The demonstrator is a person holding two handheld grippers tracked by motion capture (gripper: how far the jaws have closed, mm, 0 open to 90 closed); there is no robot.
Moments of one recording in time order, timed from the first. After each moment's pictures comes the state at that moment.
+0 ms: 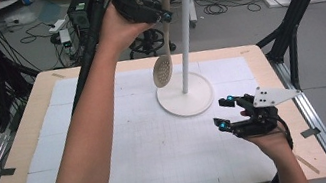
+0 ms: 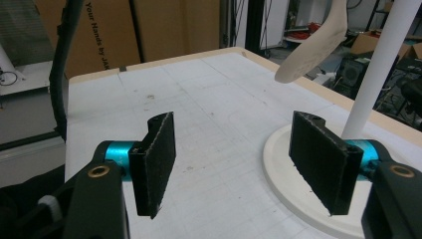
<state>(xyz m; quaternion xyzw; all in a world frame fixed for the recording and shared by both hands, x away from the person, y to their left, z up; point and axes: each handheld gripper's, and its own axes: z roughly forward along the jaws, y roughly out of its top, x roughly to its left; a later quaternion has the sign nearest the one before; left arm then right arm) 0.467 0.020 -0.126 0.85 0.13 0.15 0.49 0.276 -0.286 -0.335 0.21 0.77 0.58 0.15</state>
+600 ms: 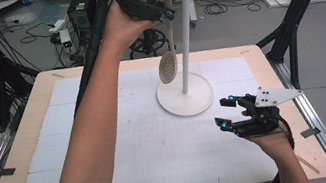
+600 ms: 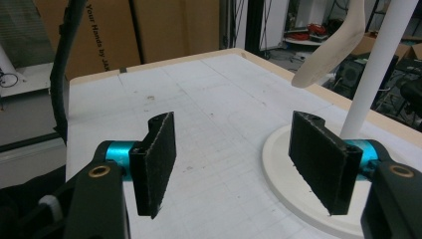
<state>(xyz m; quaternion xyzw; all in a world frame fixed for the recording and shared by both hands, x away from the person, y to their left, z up) 0.472 0.013 -0.125 0.85 0.13 0.15 0.48 0.276 -0.289 -0.335 0.21 0.77 0.59 0.15</state>
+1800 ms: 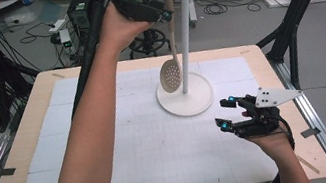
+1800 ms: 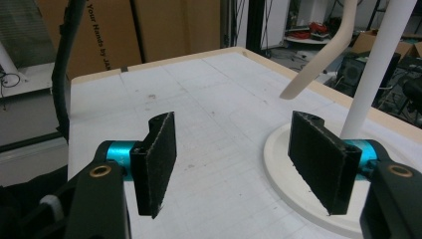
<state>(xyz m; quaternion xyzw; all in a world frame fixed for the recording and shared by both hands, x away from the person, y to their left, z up) 0.473 0.028 -0.130 0.85 0.17 0.14 0.49 0.275 -0.290 -0.336 0.21 0.77 0.58 0.14</state>
